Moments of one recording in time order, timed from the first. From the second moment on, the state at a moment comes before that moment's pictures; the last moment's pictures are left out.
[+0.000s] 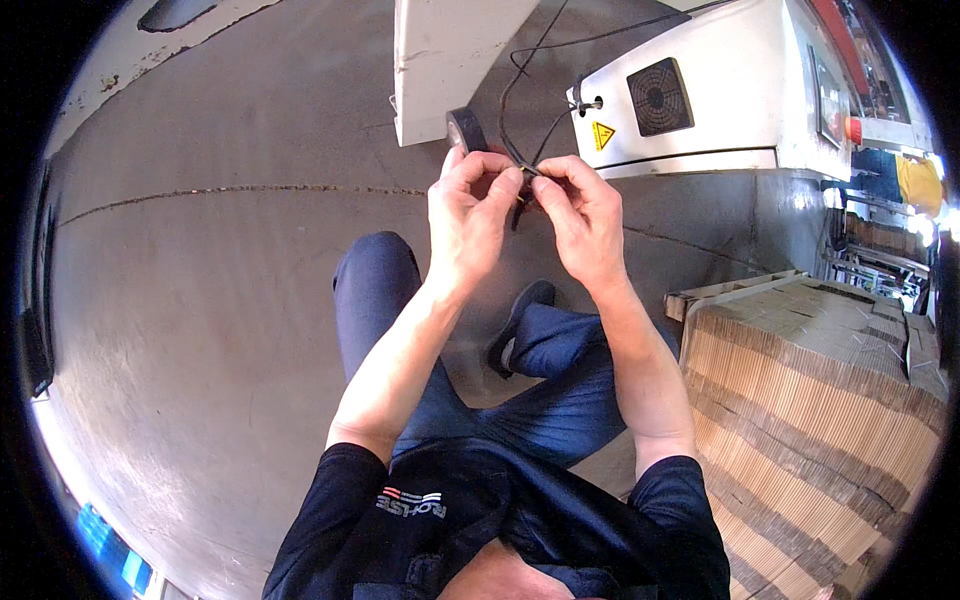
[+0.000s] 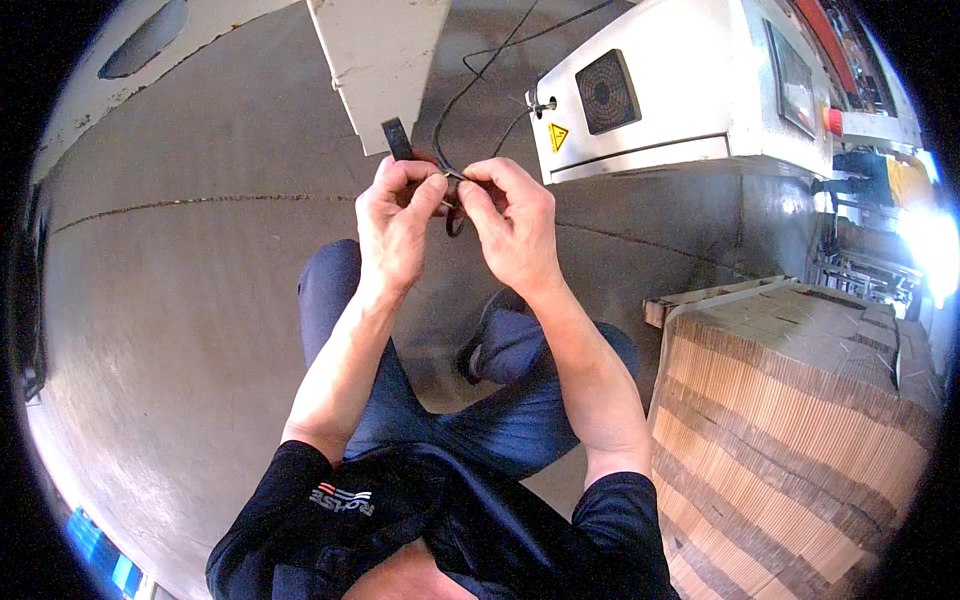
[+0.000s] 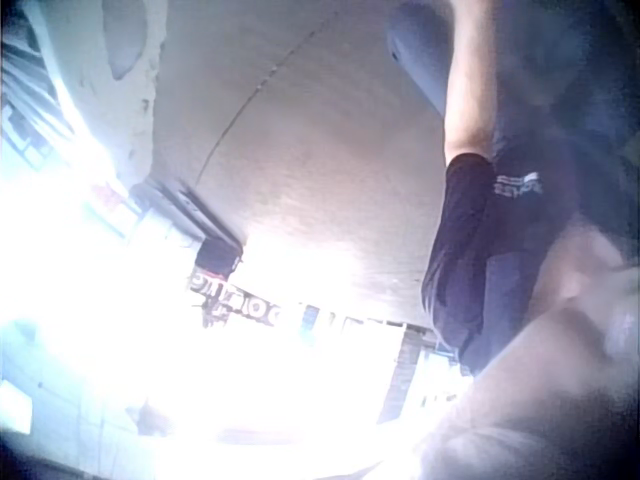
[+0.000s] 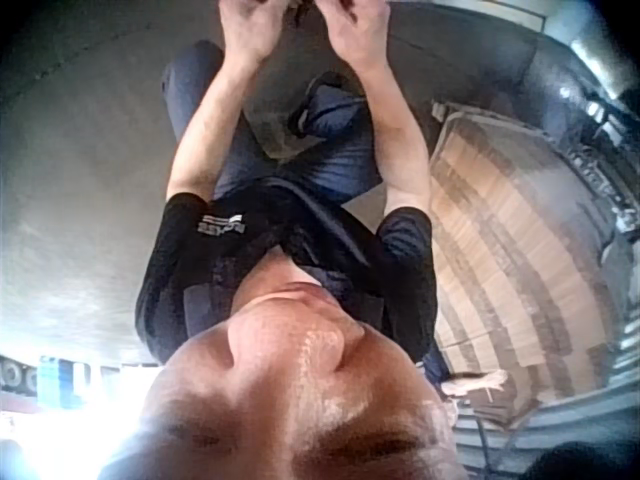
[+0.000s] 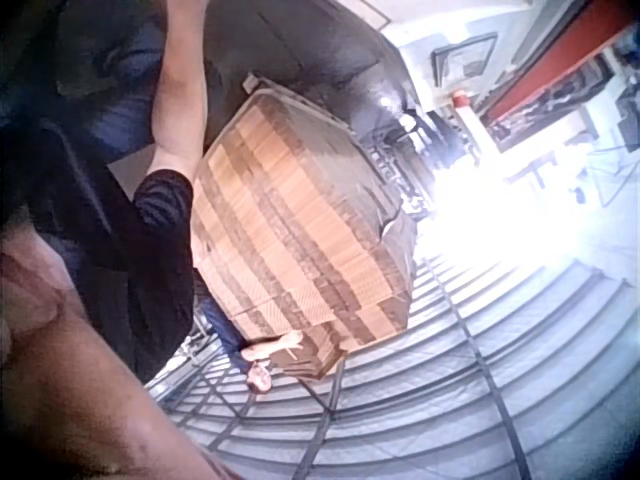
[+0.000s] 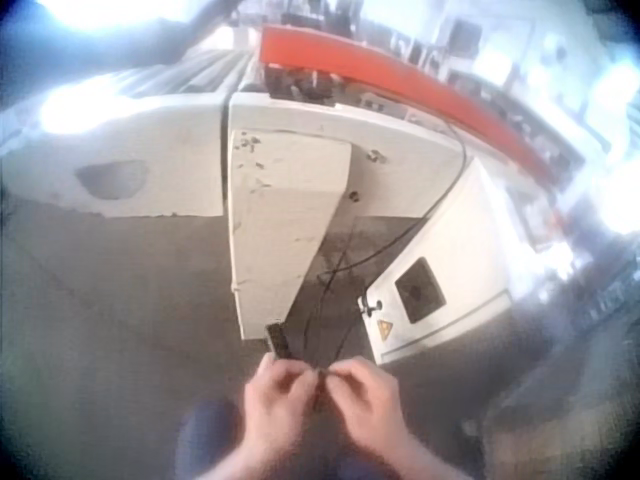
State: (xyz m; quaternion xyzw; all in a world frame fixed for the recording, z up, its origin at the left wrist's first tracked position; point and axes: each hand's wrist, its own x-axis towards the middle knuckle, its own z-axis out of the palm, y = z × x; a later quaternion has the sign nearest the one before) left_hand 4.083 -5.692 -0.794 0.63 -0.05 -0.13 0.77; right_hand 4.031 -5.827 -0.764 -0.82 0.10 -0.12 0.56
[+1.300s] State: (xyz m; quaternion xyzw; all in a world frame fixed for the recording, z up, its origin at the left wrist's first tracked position) left_hand 4.079 -5.671 -0.783 0.62 -0.12 -0.20 0.75; right_hand 4.040 -5.837 -0.739 -0.83 0.01 -0.15 0.53
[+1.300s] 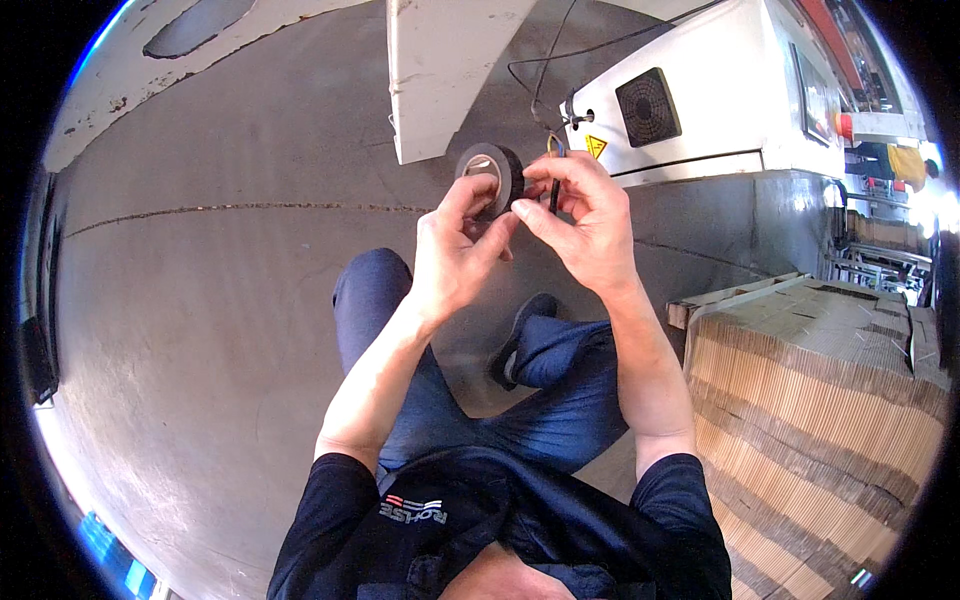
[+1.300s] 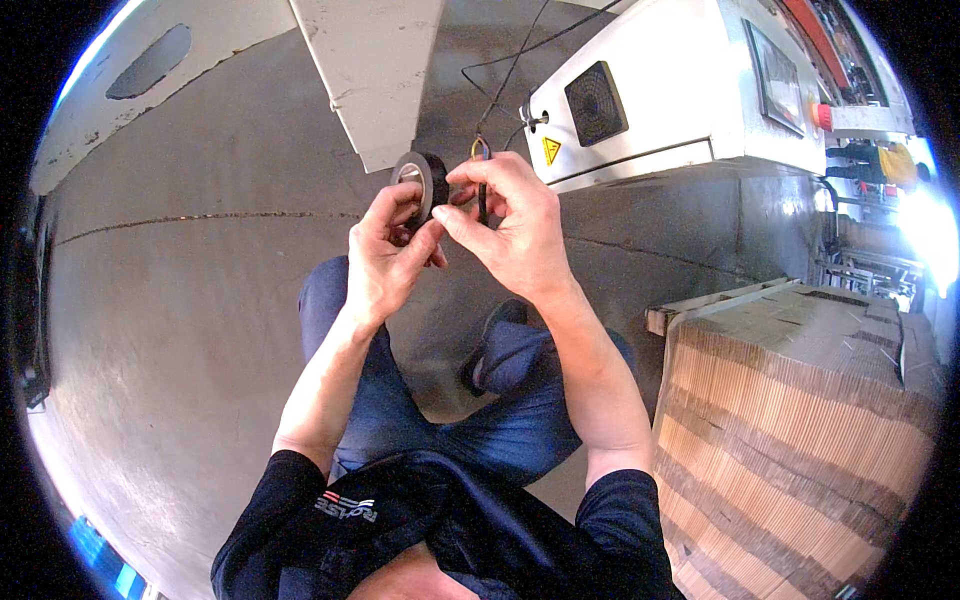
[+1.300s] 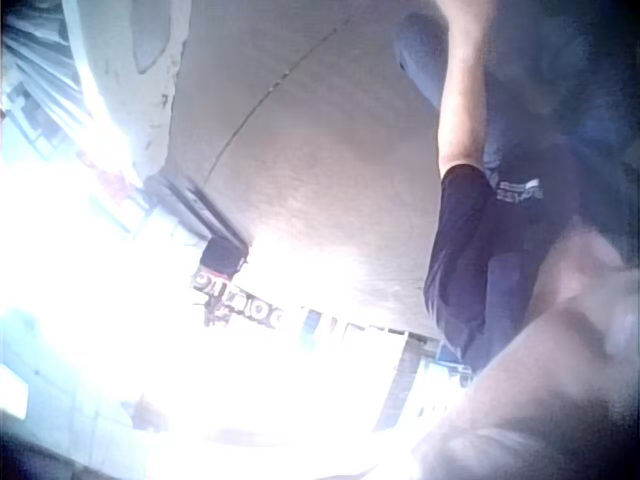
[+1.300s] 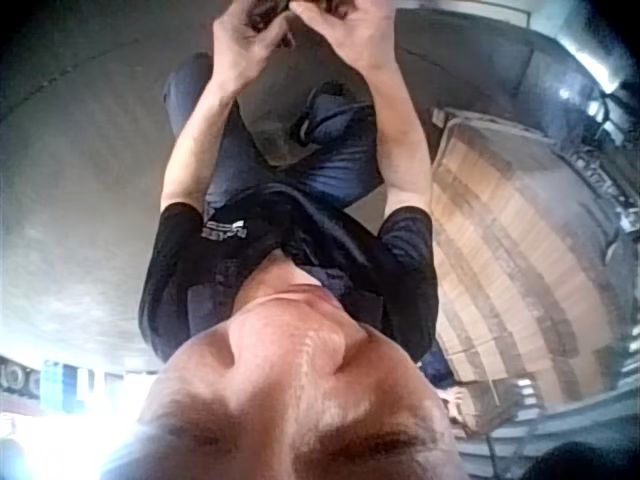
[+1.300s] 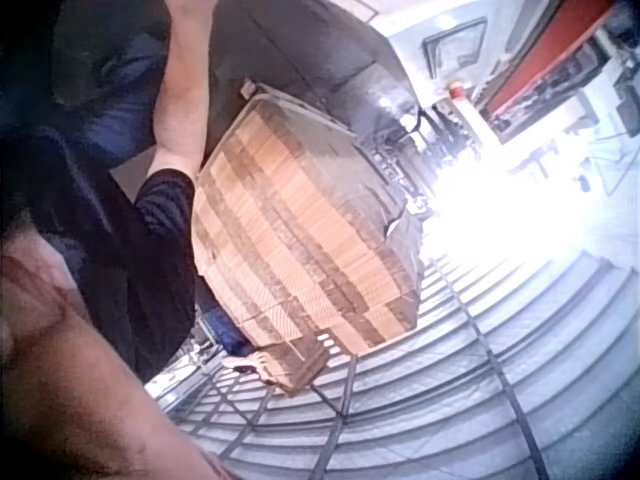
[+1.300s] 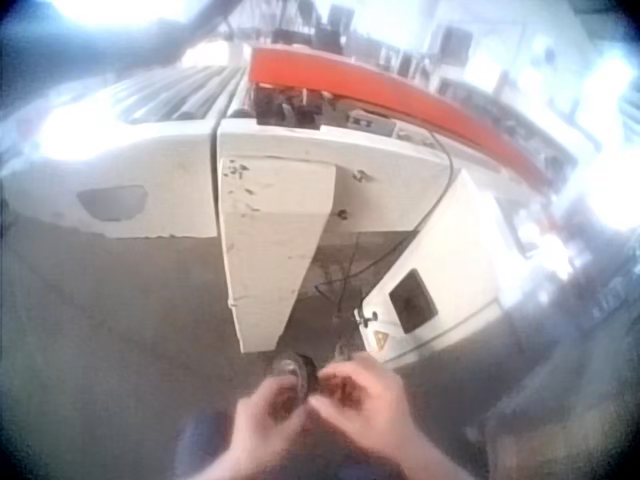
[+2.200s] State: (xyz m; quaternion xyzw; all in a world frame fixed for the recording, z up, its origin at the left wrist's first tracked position) left_hand 4.080 -5.675 -0.781 0.53 -0.08 -0.27 0.80; right_hand 4.041 -5.830 -0.744 -0.82 0.08 -0.16 0.55
